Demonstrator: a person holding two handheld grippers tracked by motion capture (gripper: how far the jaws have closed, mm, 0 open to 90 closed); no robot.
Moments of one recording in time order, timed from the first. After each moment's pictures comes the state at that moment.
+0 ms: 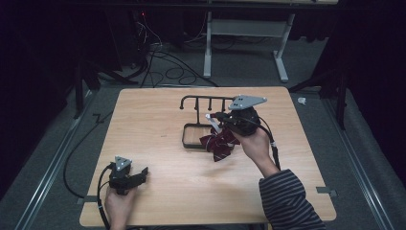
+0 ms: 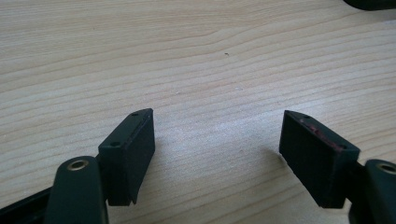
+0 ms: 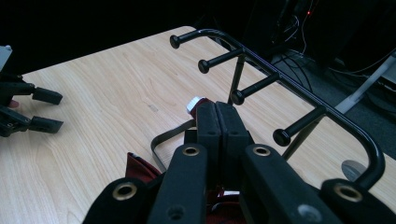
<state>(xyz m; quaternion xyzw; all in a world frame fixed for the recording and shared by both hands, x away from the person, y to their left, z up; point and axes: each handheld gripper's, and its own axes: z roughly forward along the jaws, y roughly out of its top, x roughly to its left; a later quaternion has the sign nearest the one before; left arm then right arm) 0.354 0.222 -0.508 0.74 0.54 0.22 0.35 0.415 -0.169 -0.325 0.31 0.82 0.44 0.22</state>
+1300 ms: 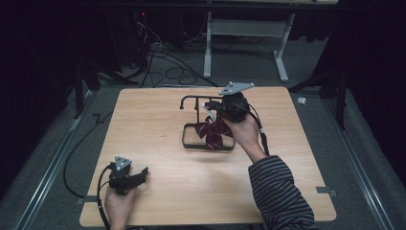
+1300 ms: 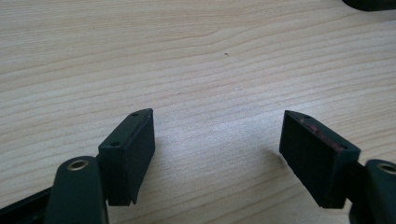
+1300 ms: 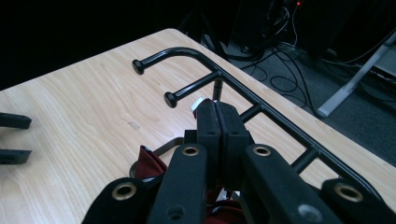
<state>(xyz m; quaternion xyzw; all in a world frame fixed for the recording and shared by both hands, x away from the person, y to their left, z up) 0.354 0.222 -0.508 0.74 0.54 0.22 0.35 0.458 -0.150 -0.322 0.34 0.81 0.43 0.22</state>
